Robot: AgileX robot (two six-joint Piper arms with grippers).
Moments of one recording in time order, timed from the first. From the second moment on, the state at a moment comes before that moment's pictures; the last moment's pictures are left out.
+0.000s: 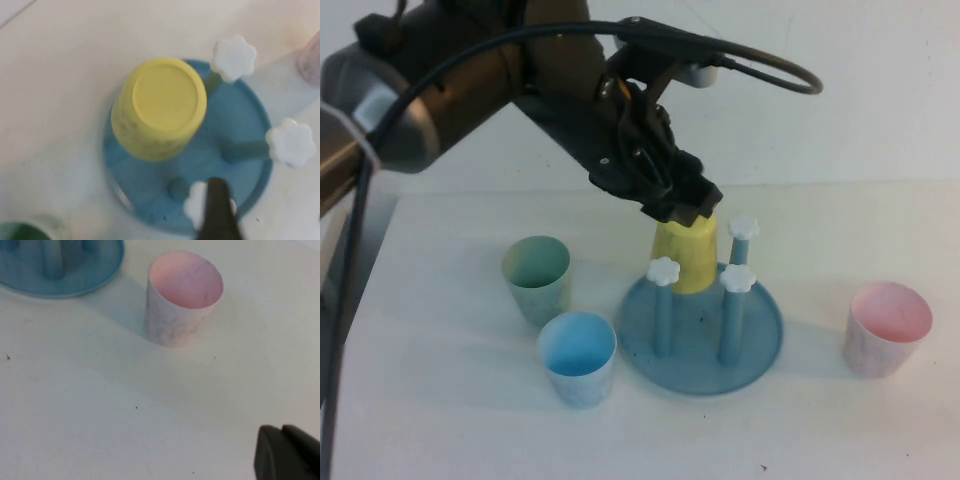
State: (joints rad) right arm -0.05 0.44 -0.39 0.31 0.74 -0.67; left arm -0.56 1.77 -1.73 -0.23 1.04 0.19
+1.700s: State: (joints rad) right arm -0.05 0.44 -0.35 0.37 0.68 -0.71; left arm -0.56 2.14 -2.02 -0.14 1.07 0.10
